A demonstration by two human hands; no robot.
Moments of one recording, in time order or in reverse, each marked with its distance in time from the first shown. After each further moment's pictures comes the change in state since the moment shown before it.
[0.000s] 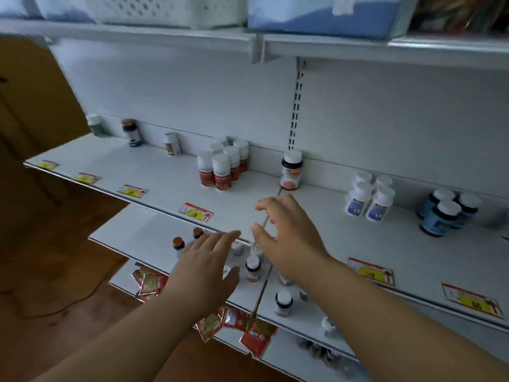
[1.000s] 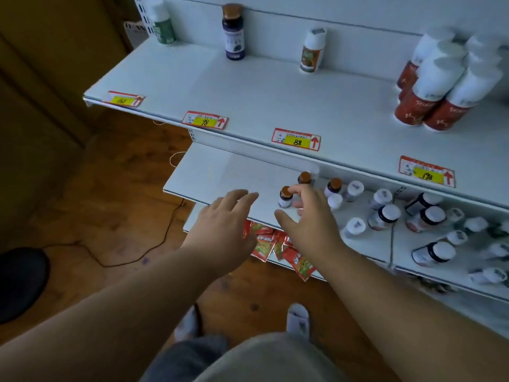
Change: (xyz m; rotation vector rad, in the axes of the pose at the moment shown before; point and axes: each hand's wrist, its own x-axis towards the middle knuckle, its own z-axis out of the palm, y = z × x) left_hand -0.001 -0.454 -0.065 -0.088 -0.194 -0.081; right_hand 0.154 -0.216 0.391 0.154 -0.067 0.380
